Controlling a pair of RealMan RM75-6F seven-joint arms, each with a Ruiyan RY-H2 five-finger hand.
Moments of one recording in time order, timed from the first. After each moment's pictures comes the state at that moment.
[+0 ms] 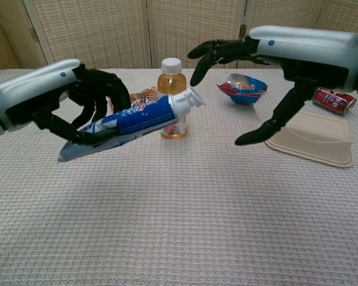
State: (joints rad) left arm -0.63 -1.47 -0.04 -1.54 1.65 1.23 -0.36; right arm 0.69 -1.25 0.10 -1.83 -1.61 1.01 0.17
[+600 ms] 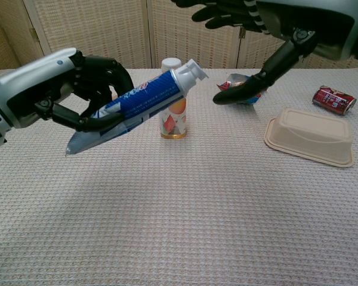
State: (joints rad) left arm -0.63 -1.54 -0.05 -1.47 1.67 1.31 -0.54; right arm 0.71 -1.24 0.15 -1.86 -1.61 1.07 0.32
